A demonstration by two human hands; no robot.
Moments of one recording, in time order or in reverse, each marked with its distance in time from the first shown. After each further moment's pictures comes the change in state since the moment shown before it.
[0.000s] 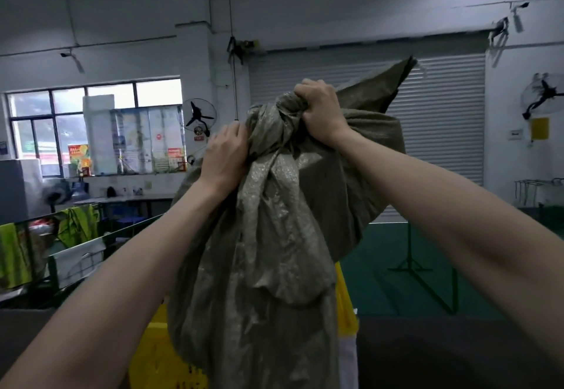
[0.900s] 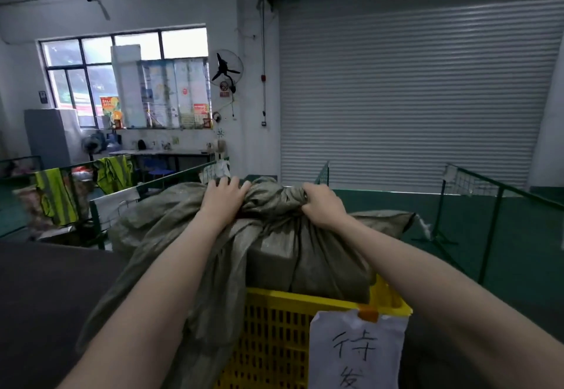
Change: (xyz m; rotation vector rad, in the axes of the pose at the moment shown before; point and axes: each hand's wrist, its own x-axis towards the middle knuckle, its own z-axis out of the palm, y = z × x) left_hand -0.175 -0.105 0.081 0.450 -0.868 -0.056; right_hand -0.193 -0.026 0.176 0.020 -0.718 0.488
